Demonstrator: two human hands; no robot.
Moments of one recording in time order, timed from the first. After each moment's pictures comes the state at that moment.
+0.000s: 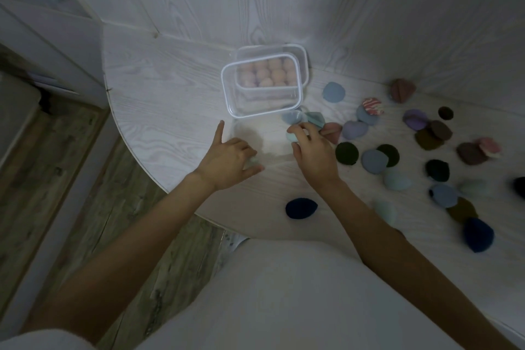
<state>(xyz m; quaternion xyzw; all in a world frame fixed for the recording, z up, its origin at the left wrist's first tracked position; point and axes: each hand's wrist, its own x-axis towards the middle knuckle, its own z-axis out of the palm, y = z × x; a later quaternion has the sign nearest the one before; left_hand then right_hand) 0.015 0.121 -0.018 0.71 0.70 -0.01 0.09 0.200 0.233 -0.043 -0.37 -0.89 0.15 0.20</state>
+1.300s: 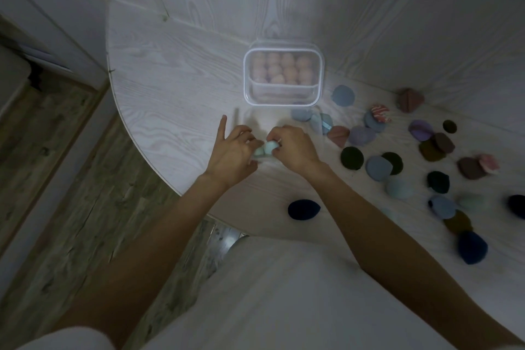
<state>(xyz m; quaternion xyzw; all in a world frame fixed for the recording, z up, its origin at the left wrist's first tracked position) 0.020 0.121 -0.035 0.66 0.74 0.10 0.02 0.143 0.232 -0.025 -0.38 -0.87 0.31 -0.03</state>
